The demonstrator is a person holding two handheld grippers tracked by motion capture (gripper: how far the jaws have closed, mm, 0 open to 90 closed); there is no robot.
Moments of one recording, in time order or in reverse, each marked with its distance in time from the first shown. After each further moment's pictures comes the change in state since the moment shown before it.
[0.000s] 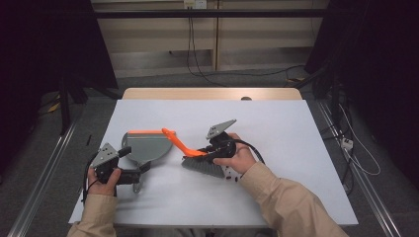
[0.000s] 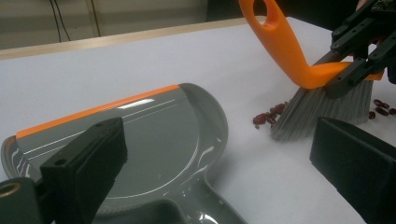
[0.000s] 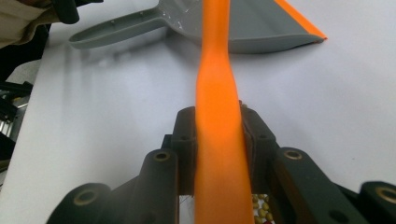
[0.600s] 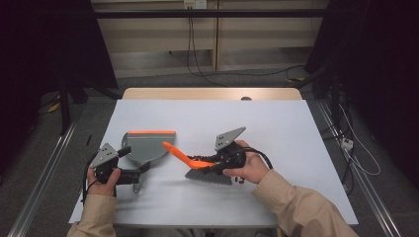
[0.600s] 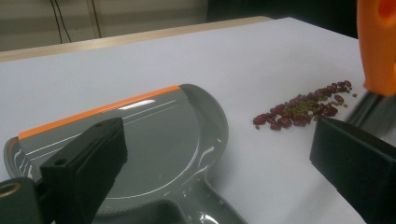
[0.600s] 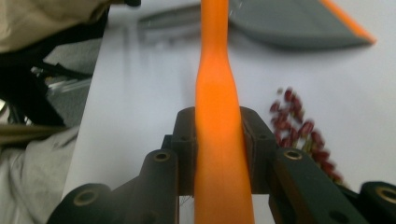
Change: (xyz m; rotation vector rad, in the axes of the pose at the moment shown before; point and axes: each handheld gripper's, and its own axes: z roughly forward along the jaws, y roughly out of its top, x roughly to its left) left arm 0.000 0.001 -0.001 0.000 0.003 0.002; right arm 0.030 -0.015 -0.029 0.004 0.099 -0.093
